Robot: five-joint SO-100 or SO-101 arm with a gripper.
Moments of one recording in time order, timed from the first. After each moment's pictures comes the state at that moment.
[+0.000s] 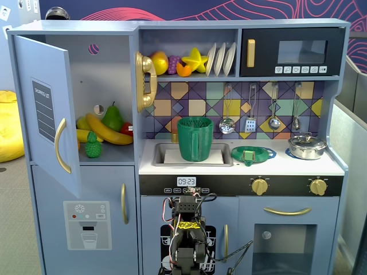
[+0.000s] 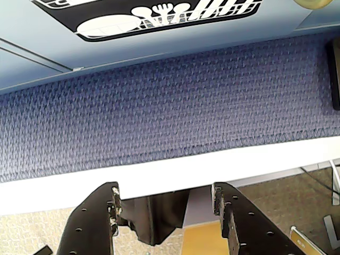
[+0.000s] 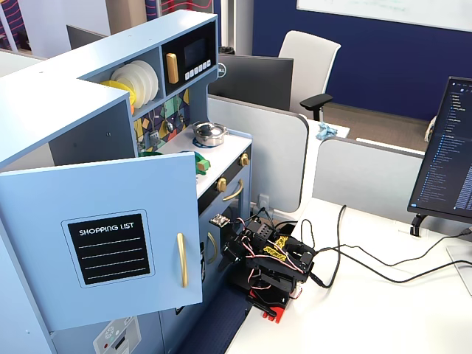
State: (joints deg) arm 1.1 182.9 171.9 77.1 -86.3
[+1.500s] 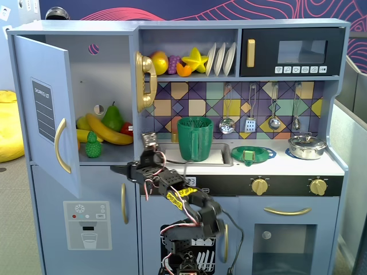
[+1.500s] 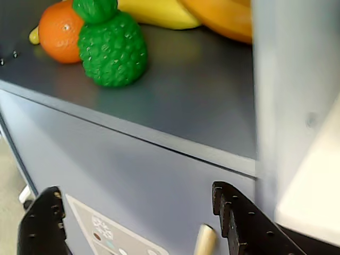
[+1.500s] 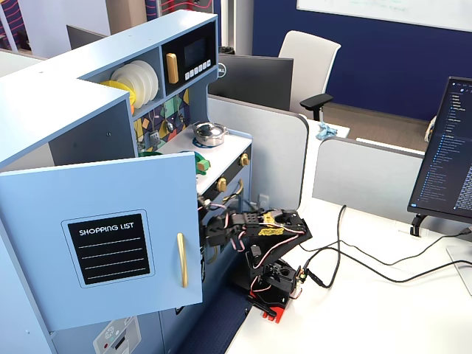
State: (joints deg) arm -39.7 148.4 142.6 7.9 -87.0
